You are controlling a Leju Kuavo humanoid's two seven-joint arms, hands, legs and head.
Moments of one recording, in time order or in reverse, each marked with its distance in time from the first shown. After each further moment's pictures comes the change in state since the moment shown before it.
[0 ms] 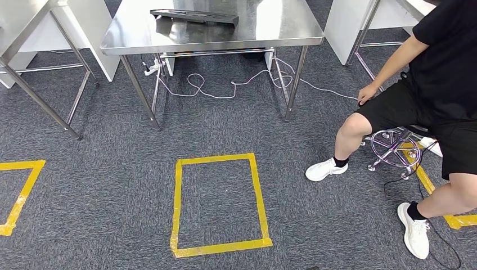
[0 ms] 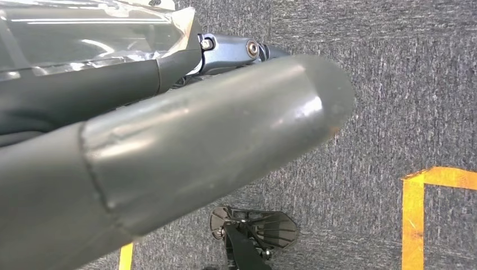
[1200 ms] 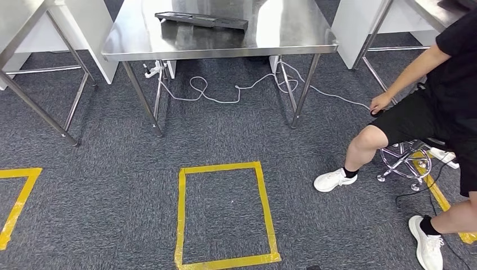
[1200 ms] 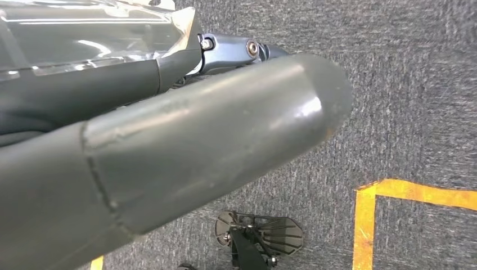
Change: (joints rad) left arm -0.002 -0.007 0.000 0.000 0.016 -0.012 -0.024; right arm -0.010 -0.007 -0.010 -0.005 -0.013 0.005 0.018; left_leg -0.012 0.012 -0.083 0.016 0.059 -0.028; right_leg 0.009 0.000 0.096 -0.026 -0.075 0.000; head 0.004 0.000
